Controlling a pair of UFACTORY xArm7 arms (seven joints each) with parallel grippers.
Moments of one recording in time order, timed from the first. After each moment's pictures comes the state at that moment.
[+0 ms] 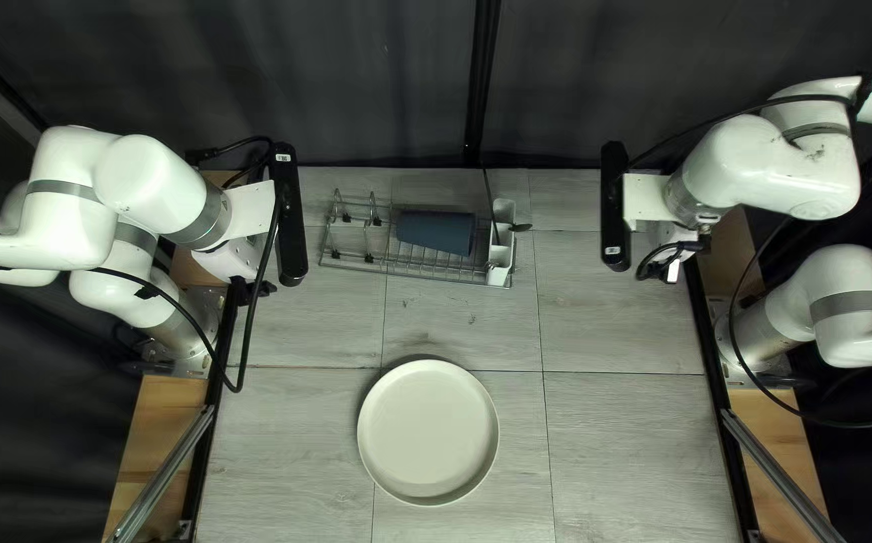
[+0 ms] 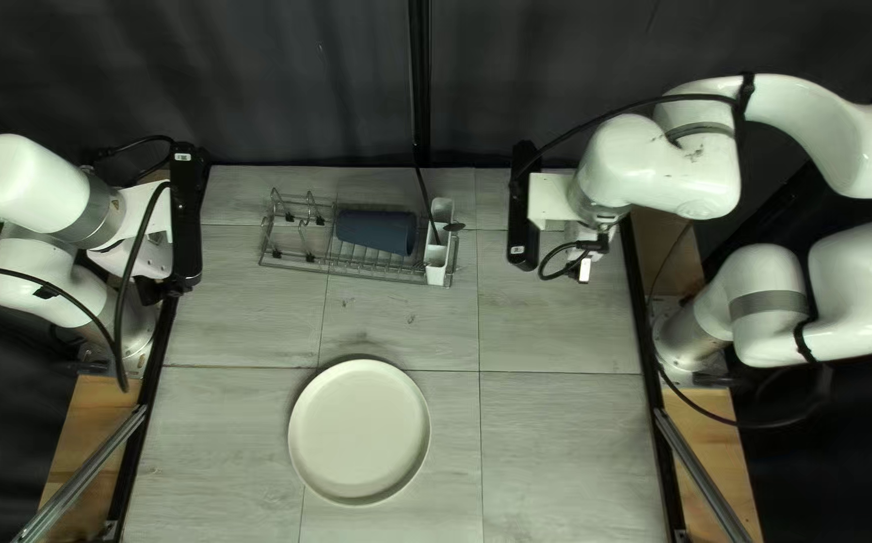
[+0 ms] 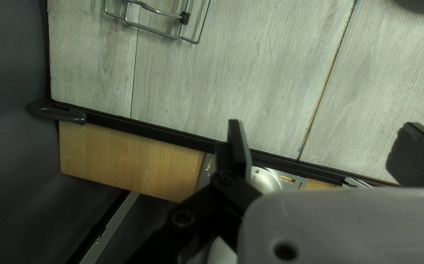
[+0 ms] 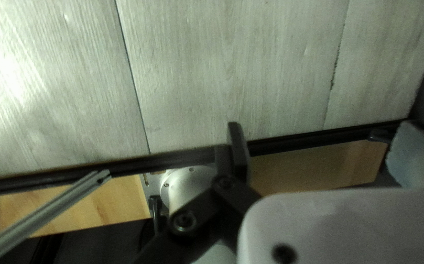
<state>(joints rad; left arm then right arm) 0.07 -1.01 -0.11 0.55 0.08 1.44 -0.21 -0.08 -0.59 -0.01 0.70 -0.19 1.35 0.05</state>
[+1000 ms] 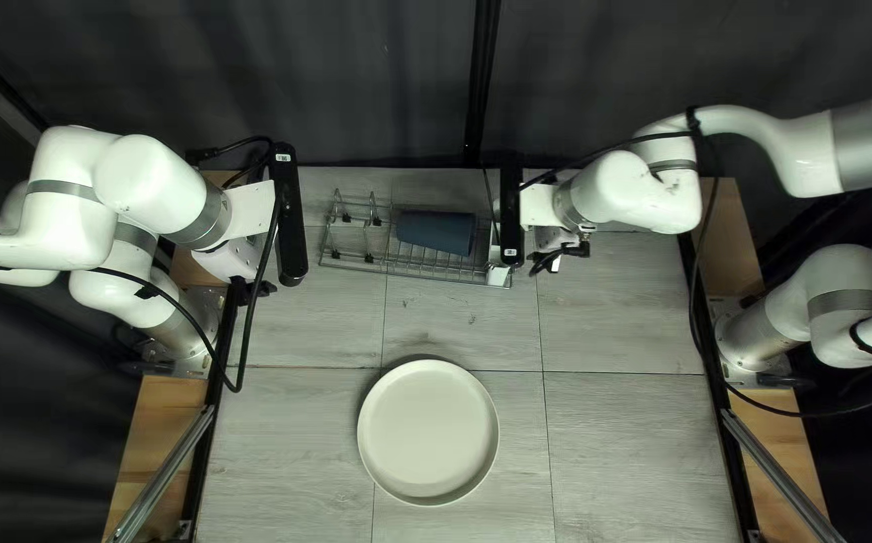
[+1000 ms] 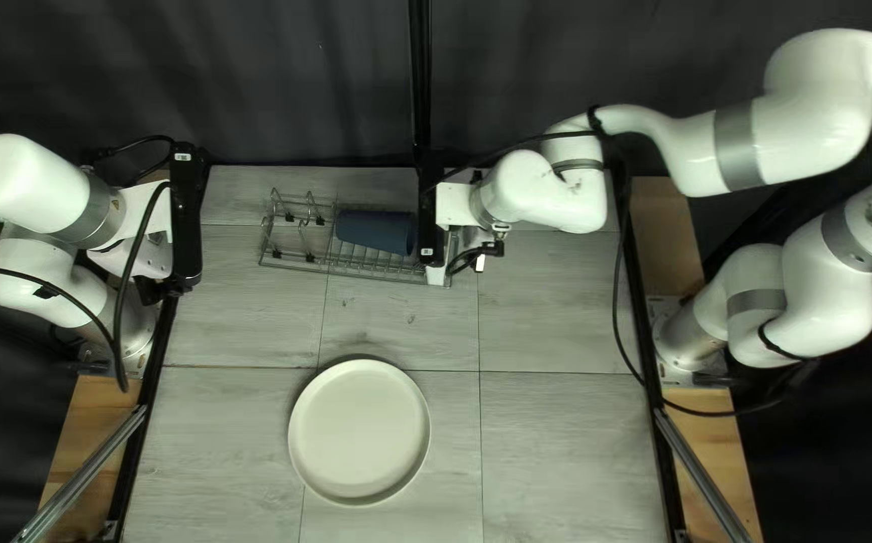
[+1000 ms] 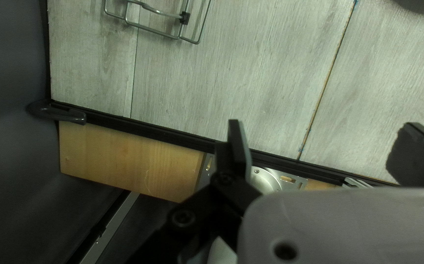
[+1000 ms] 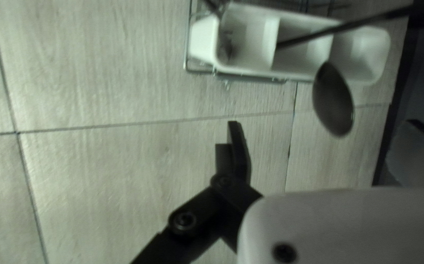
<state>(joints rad) 0.07 -1.01 -0.11 0.55 0.08 1.44 -0.21 -0.18 -0.12 -0.09 0.69 -0.41 0.57 0.00</state>
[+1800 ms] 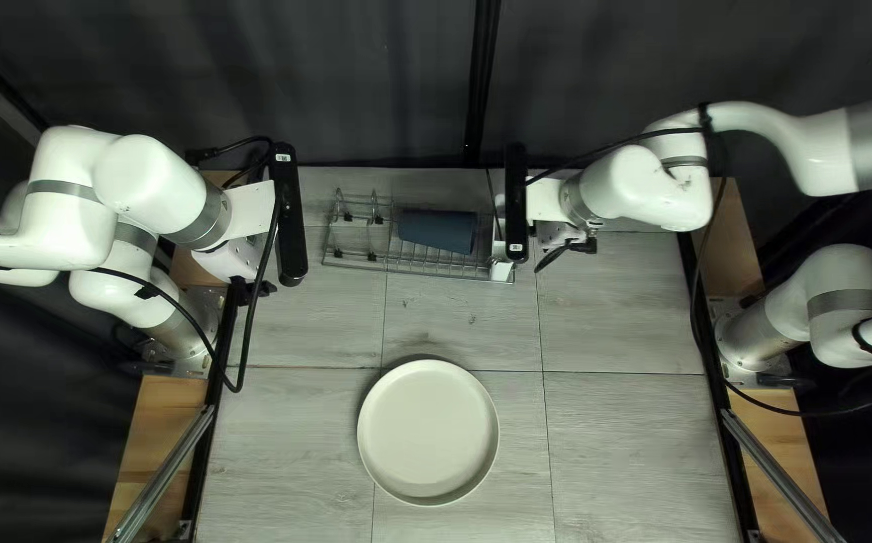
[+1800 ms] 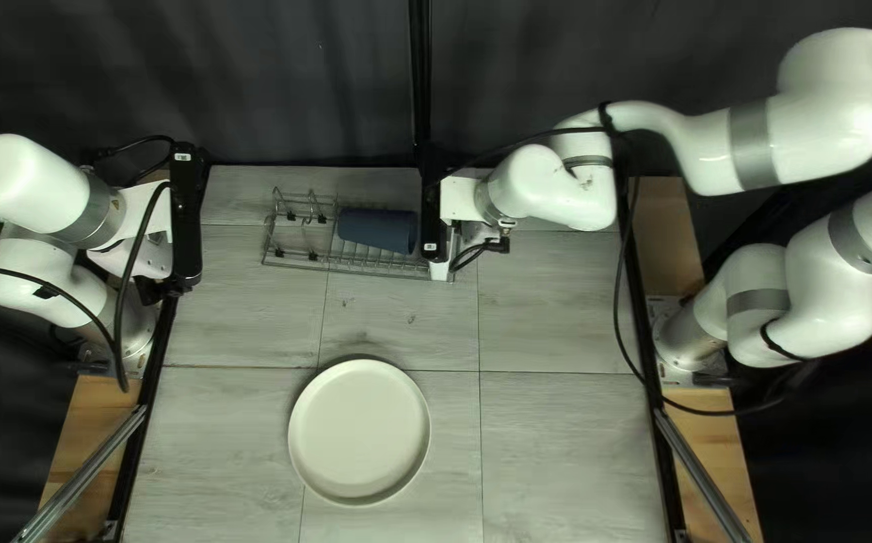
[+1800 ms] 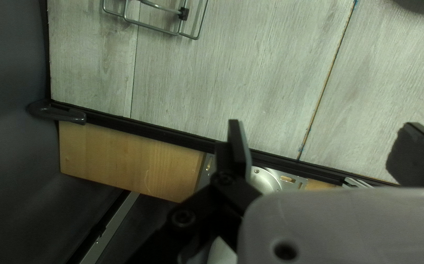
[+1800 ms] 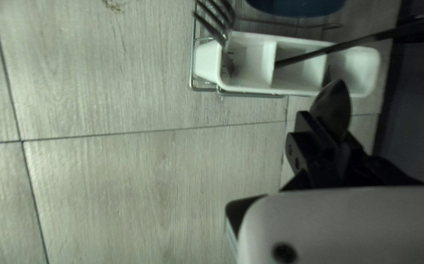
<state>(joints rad) 0.07 -1.01 -0.11 0.55 0.08 1.44 -0.21 -0.17 -0.29 -0.04 0.69 -0.43 0.70 0.04</state>
